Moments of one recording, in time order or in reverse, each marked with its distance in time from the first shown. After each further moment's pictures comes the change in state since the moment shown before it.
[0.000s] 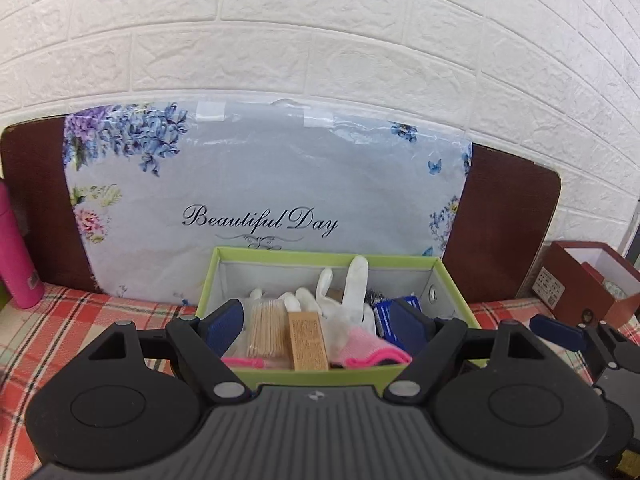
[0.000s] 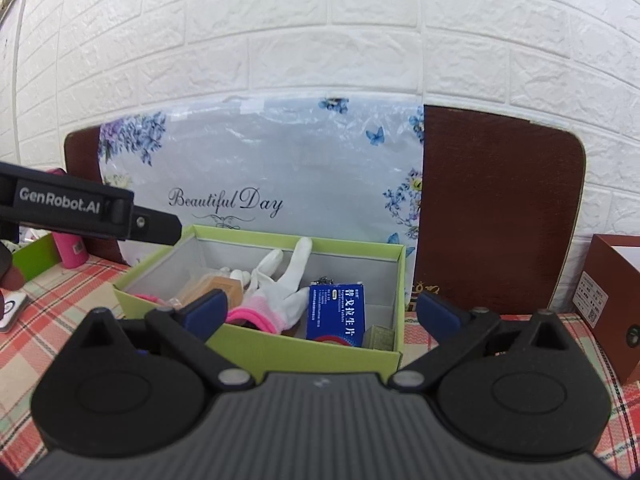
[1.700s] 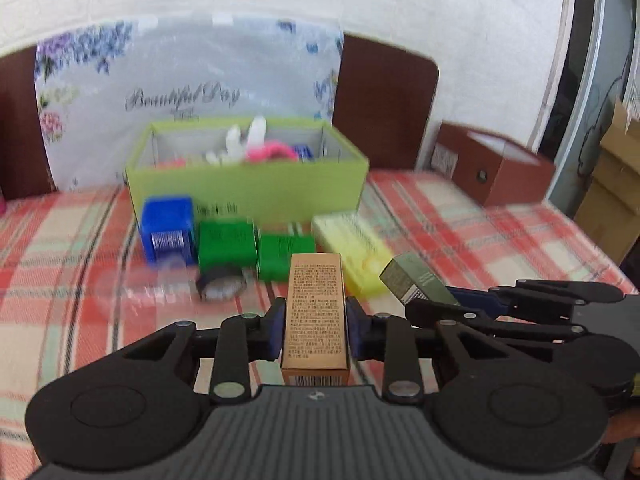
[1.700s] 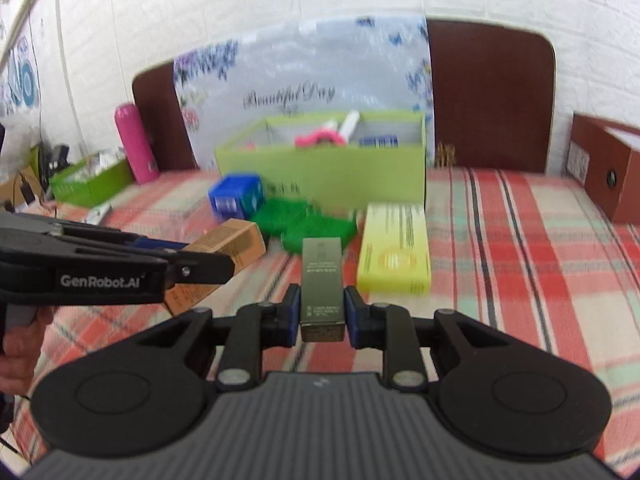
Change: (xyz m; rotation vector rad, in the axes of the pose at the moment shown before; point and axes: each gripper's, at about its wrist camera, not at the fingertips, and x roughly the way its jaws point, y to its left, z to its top) left arm -0.087 -0.023 -0.123 0.095 0.111 -0.230; right arm -0.130 0.025 -0.097 0.063 0.173 0.117
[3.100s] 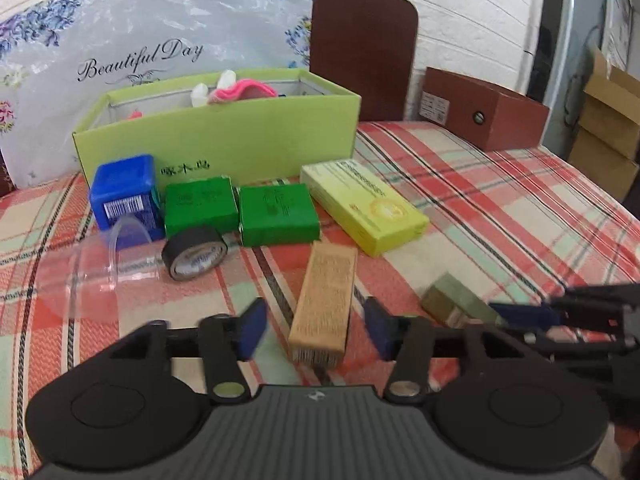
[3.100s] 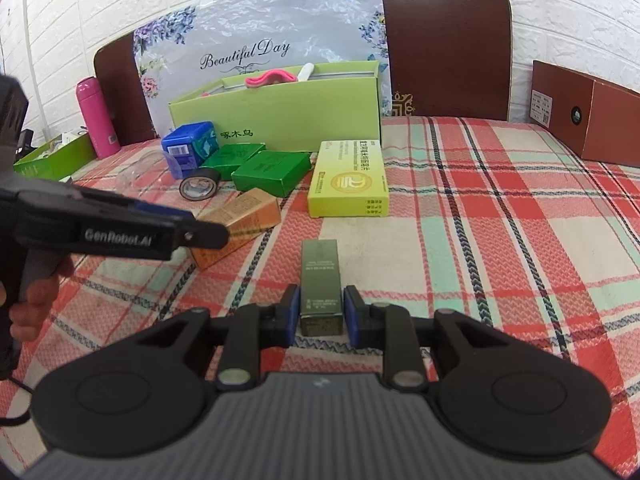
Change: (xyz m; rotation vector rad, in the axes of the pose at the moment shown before) left arm 0.067 0.007 -0.039 0.117 0.072 -0.045; right arm 0.014 -0.014 -0.063 0.056 0.061 -0.111
